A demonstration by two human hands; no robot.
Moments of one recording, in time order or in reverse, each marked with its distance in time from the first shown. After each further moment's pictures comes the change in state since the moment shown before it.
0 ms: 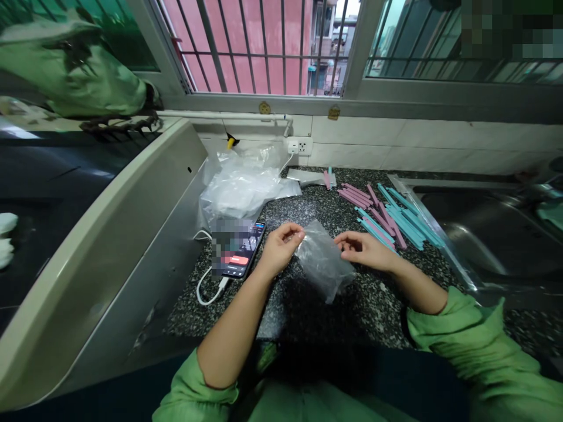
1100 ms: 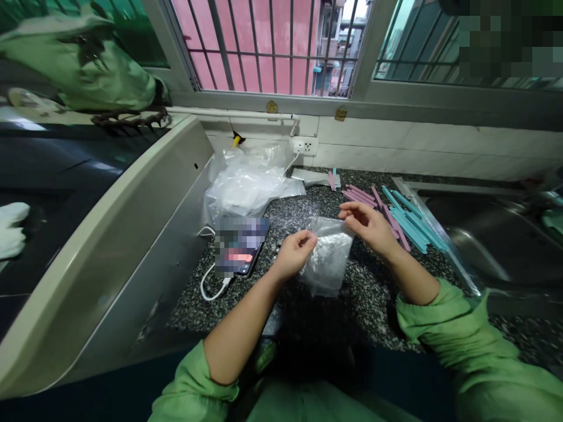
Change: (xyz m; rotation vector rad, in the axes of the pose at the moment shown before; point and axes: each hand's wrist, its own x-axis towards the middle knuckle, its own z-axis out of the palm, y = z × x) left_hand -0.007 -0.006 0.018 -0.020 -0.136 -0.072; right_hand 0.027 -0.034 -0.001 0.006 0.438 -0.205
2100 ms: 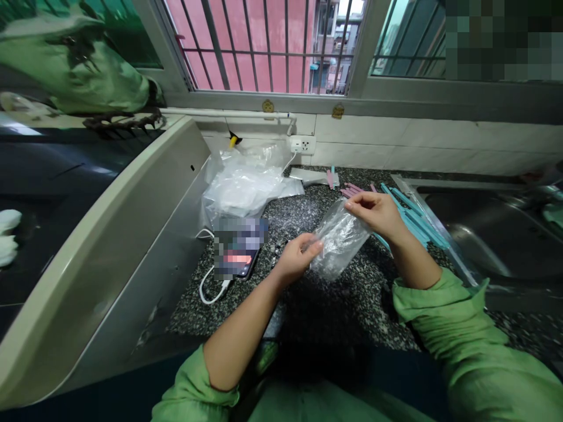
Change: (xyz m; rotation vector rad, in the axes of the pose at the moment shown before) left_hand -0.006 0.000 0.001 0.022 -0.103 -0.030; right_hand 0.023 -0.002 -0.016 -0.104 0.028 -0.063
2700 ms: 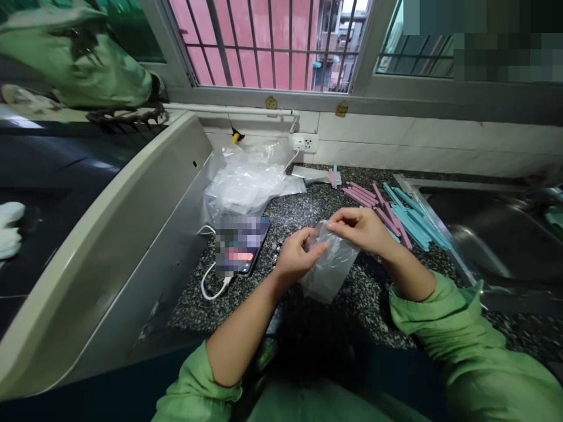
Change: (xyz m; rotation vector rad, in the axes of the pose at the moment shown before) left_hand -0.005 0.009 -0.001 0.237 0.170 0.159; right_hand -0.021 -0.026 0.027 -0.019 -0.248 -0.018
